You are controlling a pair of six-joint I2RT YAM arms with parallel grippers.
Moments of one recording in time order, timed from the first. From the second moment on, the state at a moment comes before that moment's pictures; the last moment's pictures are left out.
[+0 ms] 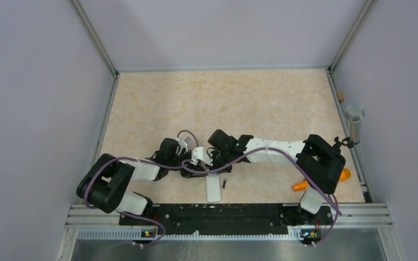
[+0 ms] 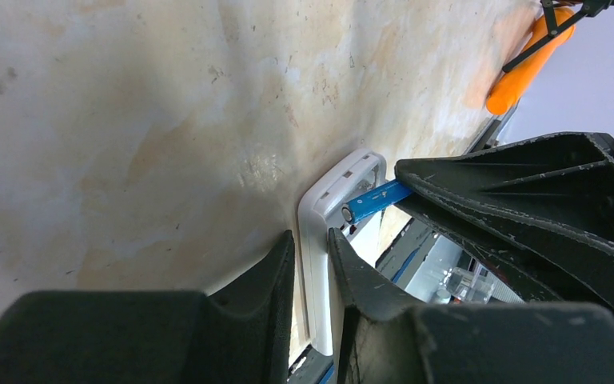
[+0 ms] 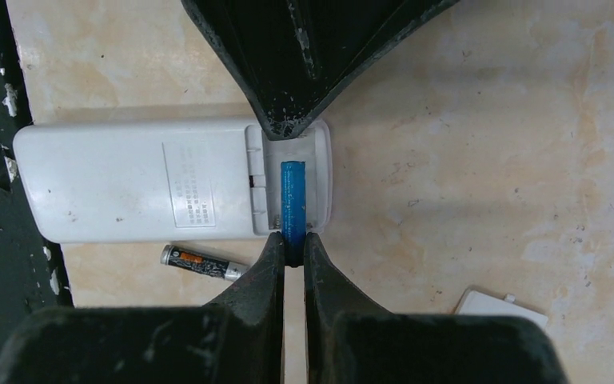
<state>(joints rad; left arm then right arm) -0.46 1.42 0.31 0.32 0.66 -0.84 1.01 1.71 1.06 -0.45 -0.27 -0.54</state>
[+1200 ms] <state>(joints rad) -0.46 1.46 0.32 0.34 0.68 -0.84 1.02 1.76 1.11 -0.47 -0.28 -0.56</state>
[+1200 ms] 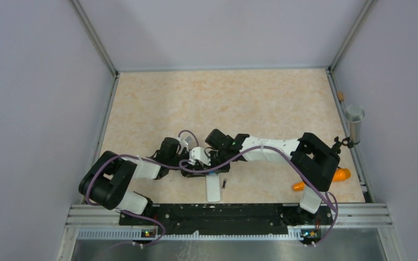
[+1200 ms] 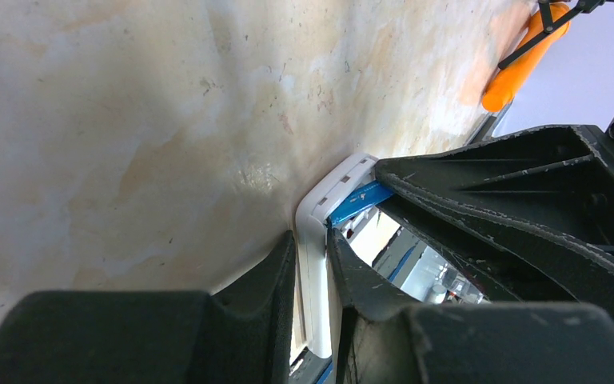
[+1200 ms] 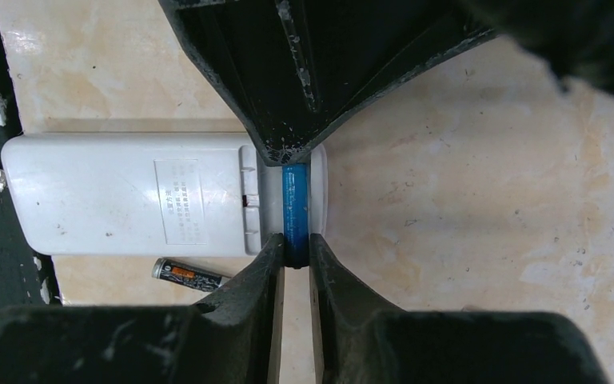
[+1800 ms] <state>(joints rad) -0.46 1.46 0.32 0.34 0.68 -0.84 1.02 1.76 1.12 -0.46 -0.28 -0.55</state>
